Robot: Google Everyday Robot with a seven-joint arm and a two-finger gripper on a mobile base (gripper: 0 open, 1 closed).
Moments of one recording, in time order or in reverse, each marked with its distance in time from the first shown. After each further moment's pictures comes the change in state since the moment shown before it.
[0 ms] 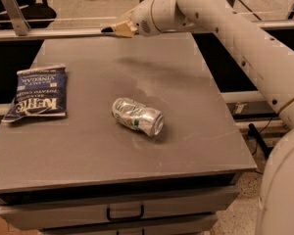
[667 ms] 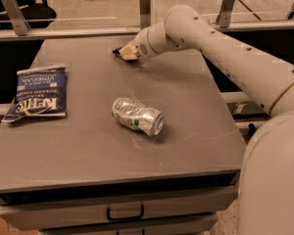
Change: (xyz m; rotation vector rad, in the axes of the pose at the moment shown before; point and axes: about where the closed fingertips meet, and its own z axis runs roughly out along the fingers) arm 0.097 -0.012 0.034 0.095 0.190 0.174
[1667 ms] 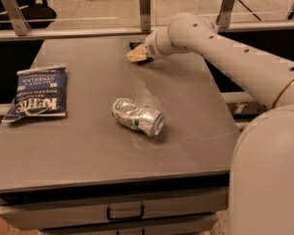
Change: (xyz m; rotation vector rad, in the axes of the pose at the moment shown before) arm 0.030 -0.055 -0.004 0.179 0.045 0.077
